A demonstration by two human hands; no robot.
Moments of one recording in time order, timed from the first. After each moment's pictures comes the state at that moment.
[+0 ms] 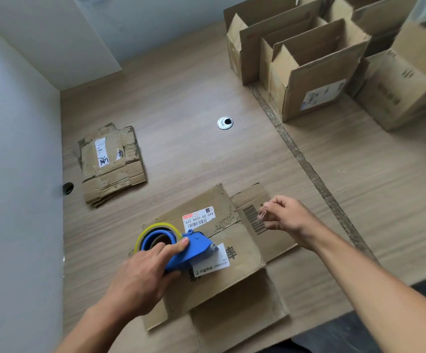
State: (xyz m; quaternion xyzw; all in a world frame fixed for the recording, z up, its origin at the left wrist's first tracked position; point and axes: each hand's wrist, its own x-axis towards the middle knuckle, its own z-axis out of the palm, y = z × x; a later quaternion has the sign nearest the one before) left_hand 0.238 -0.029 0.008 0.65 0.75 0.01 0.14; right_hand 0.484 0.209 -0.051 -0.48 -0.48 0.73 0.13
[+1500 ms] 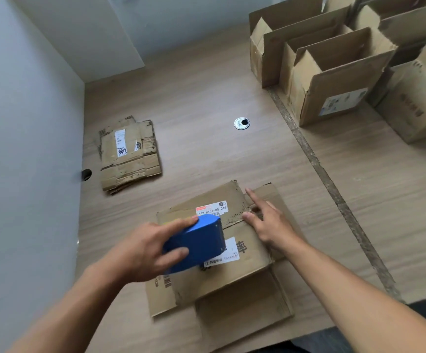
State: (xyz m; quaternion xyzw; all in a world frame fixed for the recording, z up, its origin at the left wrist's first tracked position) left_hand 0.217 -0.012 0.044 0.63 0.74 0.05 0.24; right_hand 0.438 0.176 -0.068 -0.43 -0.75 0.50 0.05
